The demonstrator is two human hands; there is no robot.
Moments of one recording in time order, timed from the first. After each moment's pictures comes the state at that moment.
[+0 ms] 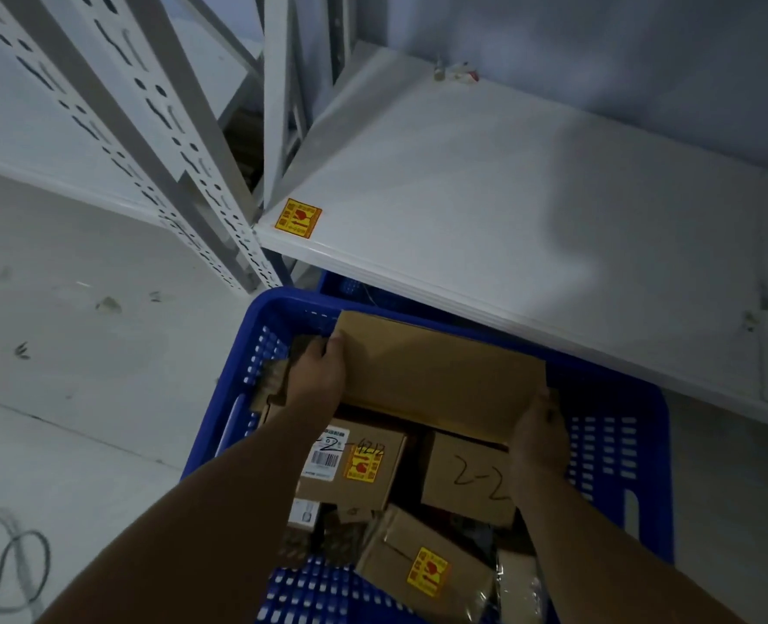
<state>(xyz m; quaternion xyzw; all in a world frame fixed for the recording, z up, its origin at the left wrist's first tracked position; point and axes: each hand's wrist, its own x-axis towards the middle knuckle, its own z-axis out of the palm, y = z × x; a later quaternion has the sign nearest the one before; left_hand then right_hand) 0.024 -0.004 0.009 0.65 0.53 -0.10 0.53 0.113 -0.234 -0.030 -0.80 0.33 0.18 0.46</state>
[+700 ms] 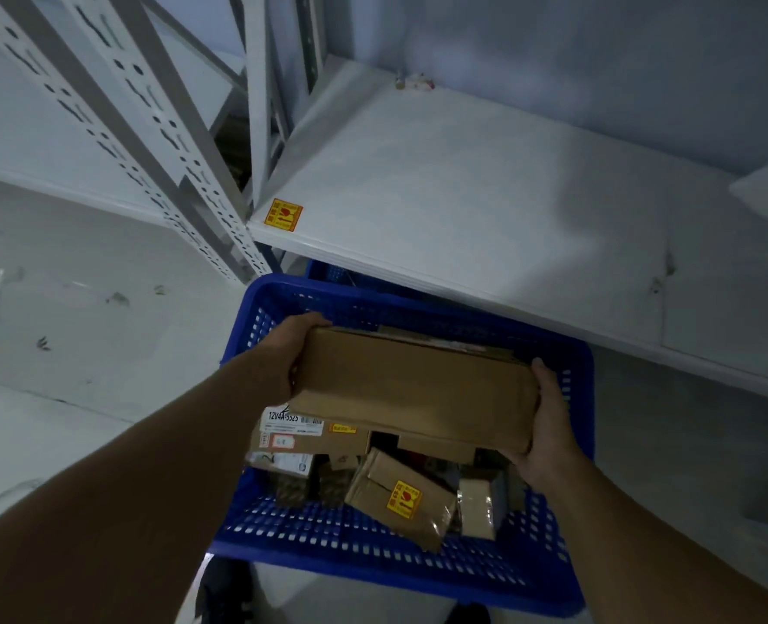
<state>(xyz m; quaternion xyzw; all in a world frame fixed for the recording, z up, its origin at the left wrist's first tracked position) -0.004 0.002 0.092 0.42 0.58 -0.14 0.69 0.095 -0.299 0.087 -0.61 0.35 0.36 0.61</state>
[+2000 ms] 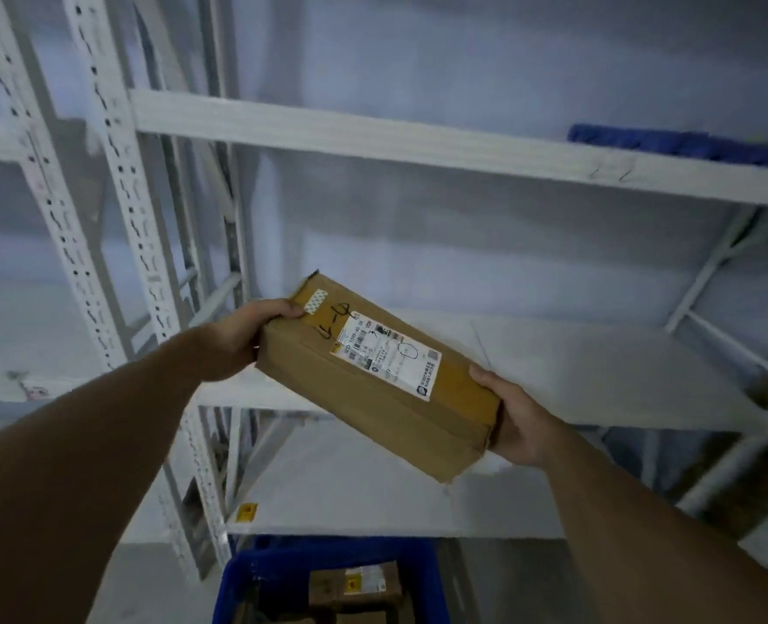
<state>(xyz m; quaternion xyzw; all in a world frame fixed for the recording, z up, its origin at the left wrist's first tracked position) -0.053 -0.036 0.820 0.71 0.14 -0.03 0.69 0.029 -0.398 0.751 -0.65 0.02 0.29 0.70</state>
